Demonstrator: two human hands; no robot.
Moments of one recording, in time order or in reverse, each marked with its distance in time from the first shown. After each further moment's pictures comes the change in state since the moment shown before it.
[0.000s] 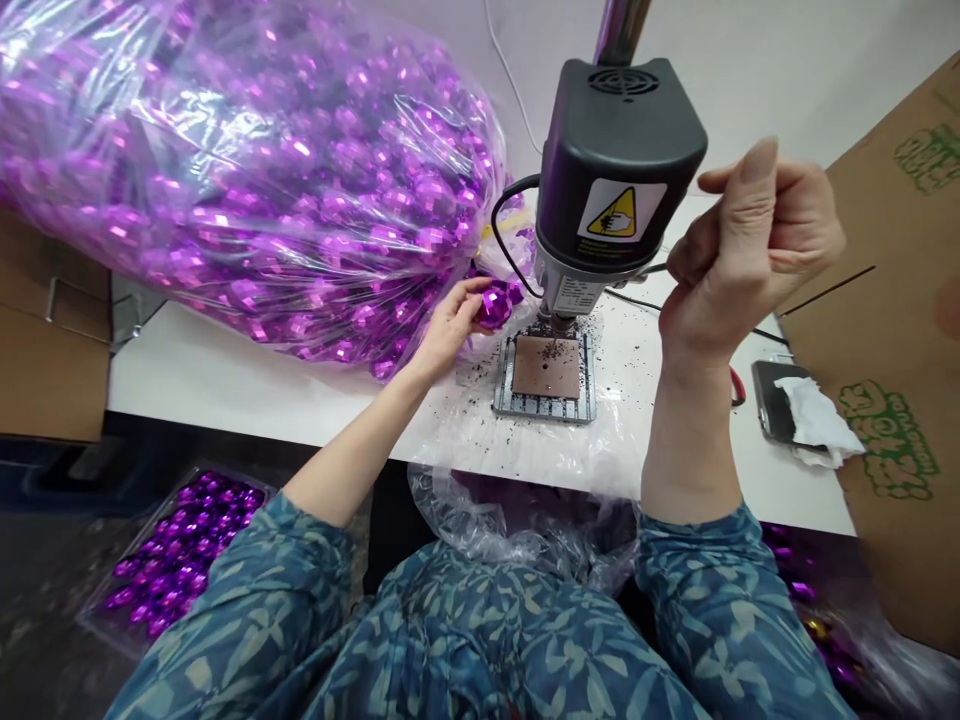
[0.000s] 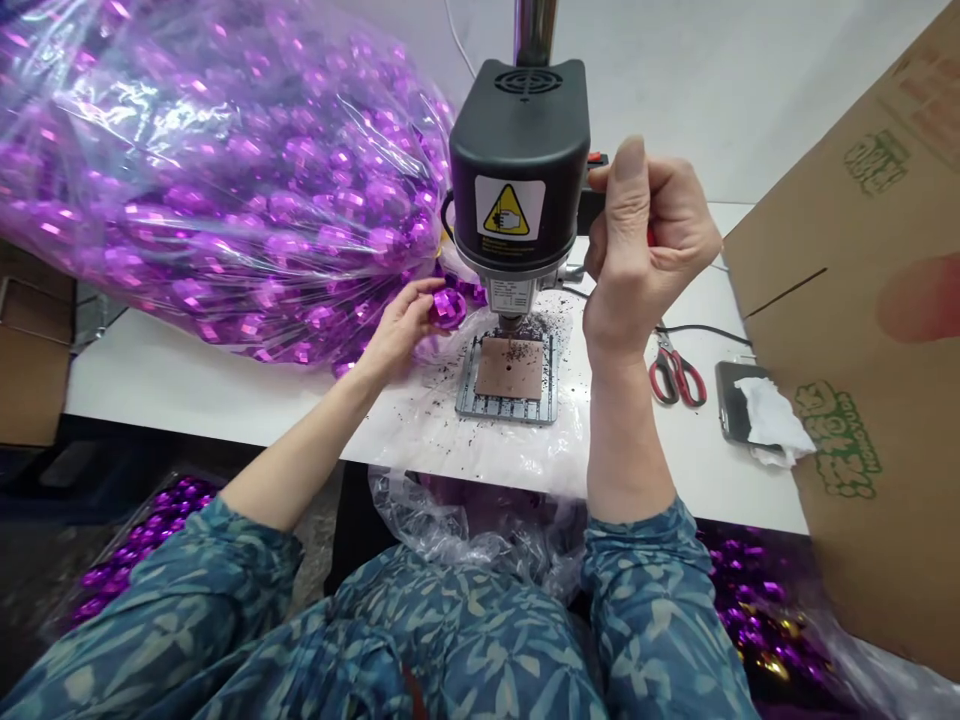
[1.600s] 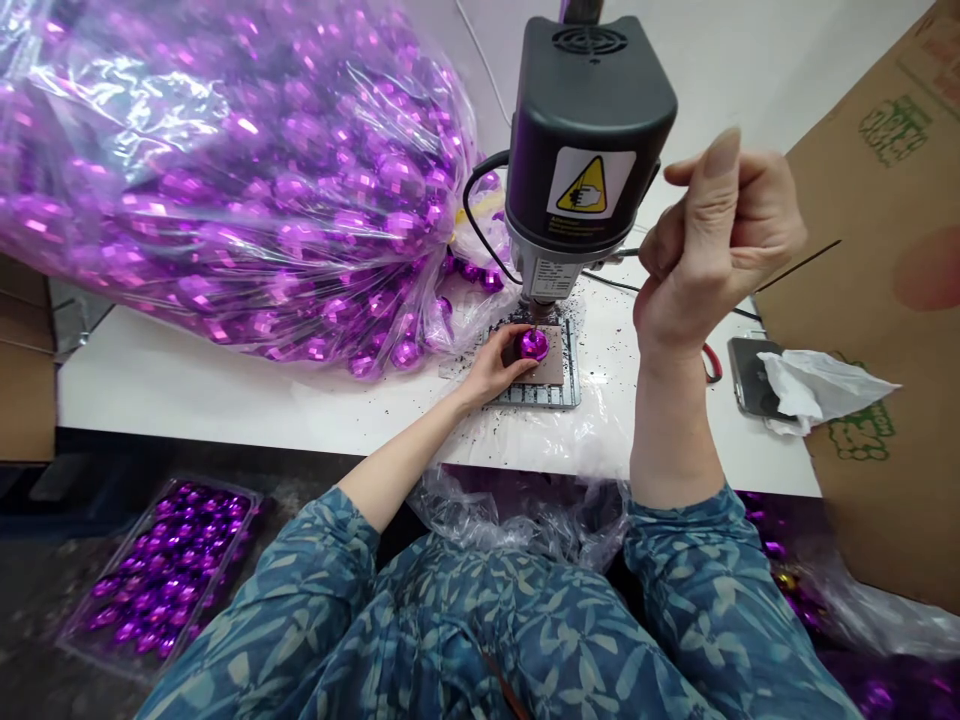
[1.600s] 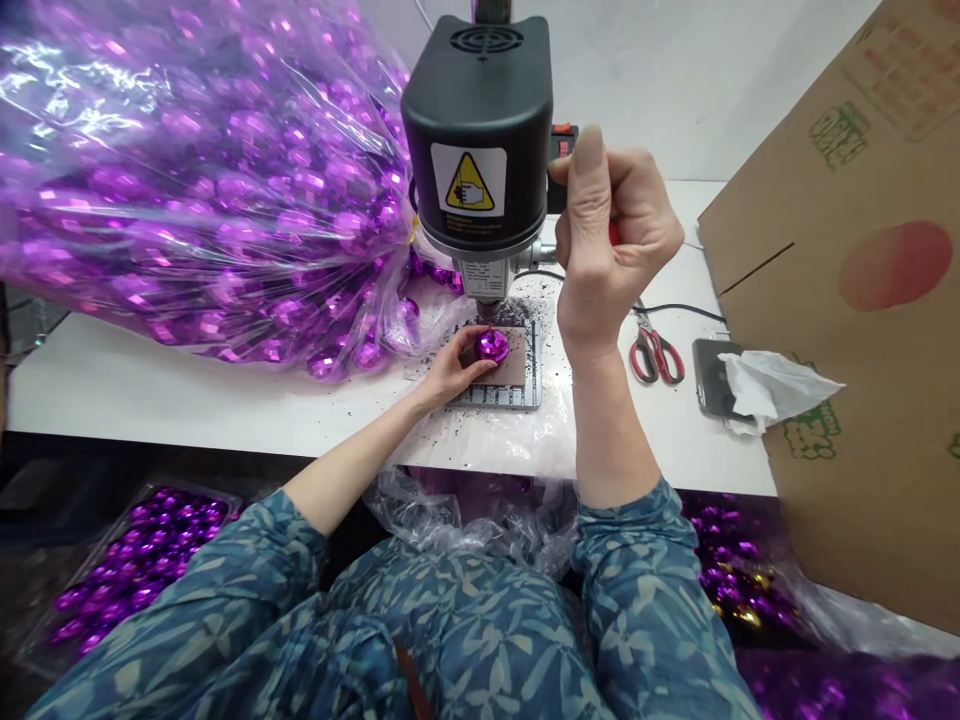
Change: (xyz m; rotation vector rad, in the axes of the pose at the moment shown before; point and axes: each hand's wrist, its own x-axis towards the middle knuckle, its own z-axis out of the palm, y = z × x) left_hand -0.034 -0.070 0.091 -0.030 -0.214 0.146; right_hand -0.014 -0.009 -0.001 -0.169 0.002 -0.018
